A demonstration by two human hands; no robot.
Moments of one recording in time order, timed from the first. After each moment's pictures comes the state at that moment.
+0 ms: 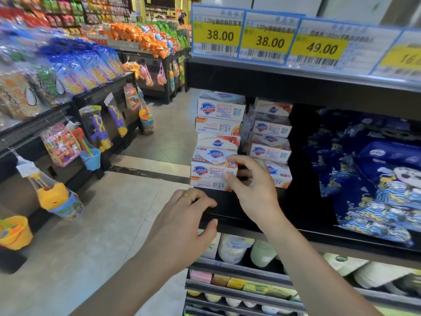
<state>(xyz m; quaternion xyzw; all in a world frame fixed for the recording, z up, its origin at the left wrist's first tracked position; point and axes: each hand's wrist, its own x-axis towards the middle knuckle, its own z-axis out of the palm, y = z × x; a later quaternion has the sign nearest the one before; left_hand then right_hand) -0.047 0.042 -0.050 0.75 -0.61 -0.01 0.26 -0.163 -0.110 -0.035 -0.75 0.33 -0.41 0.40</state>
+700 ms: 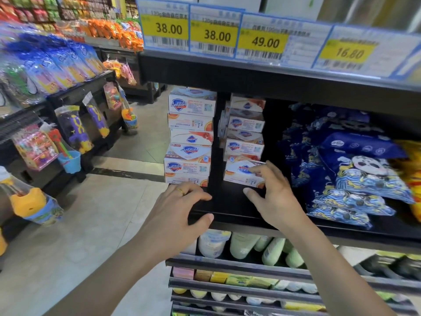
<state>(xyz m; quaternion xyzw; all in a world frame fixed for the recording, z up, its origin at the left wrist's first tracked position) -0.066 0.015 -0.049 0.73 -0.62 -0.08 0.28 -0.262 -0.143 -0.043 -0.83 0.46 -0.23 0.22</state>
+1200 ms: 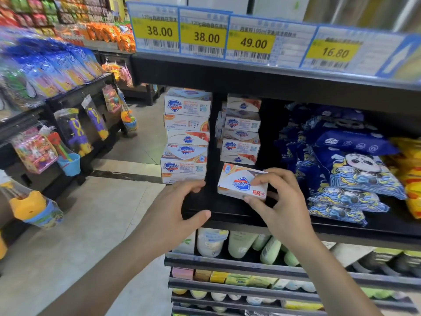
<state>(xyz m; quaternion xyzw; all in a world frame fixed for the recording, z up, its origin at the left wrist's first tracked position) -0.069 0.019 -0.039 0.72 -0.57 -0.15 0.36 -0.286 -0.114 -0.039 -0.80 0.35 -0.41 0.25</state>
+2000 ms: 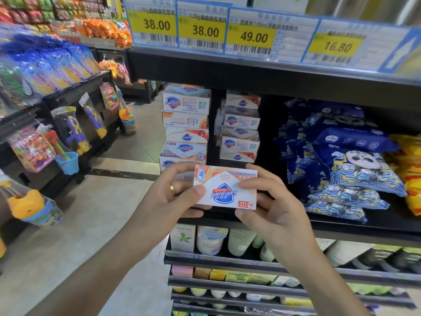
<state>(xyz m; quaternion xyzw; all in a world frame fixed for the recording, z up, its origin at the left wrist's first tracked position) -0.079 0.028 -0.006 0.56 -0.40 -0.40 0.61 -0.278 -0.056 -0.013 -0.68 0.22 -0.42 0.56</state>
